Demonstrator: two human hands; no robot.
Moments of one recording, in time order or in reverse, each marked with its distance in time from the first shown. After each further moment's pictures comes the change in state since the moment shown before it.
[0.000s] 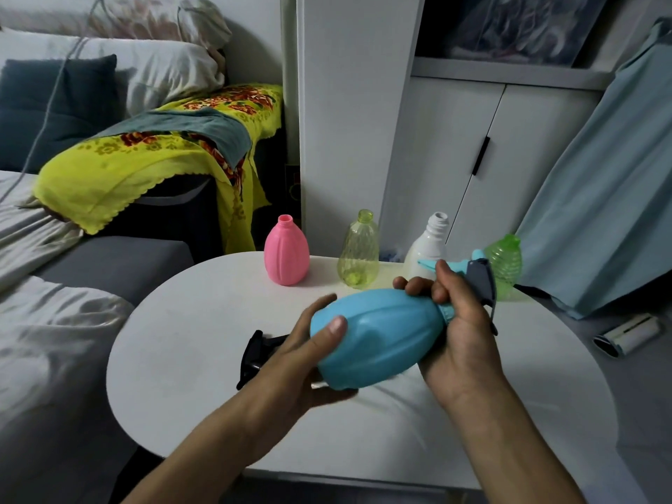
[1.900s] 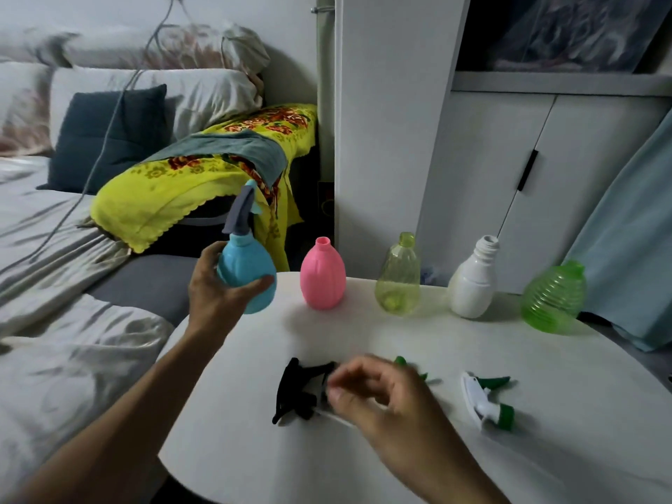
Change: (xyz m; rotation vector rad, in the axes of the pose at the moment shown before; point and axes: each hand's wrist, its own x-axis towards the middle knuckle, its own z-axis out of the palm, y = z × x) left_hand 0.056 0.039 -0.177 0.704 0.992 0.347; right_hand -0.032 0.065 0.017 -1.075 -0.432 -0.033
